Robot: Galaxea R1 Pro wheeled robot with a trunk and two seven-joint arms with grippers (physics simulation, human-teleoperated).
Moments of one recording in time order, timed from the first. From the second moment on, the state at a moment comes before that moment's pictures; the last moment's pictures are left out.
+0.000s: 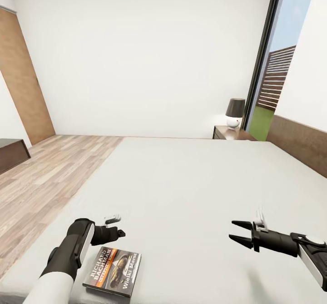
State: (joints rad) left arm -0.55 -0.02 0.22 -0.94 -0.11 0.97 -0.31; right arm -0.46 -0.46 -0.01 -0.82 -0.29 0.12 1.34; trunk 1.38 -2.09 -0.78
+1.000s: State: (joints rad) left arm -0.55 -0.02 0.22 -0.94 -0.11 0.97 -0.31; right arm -0.46 -0.46 -0.01 -0.82 -0.28 0.12 1.34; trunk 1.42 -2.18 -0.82
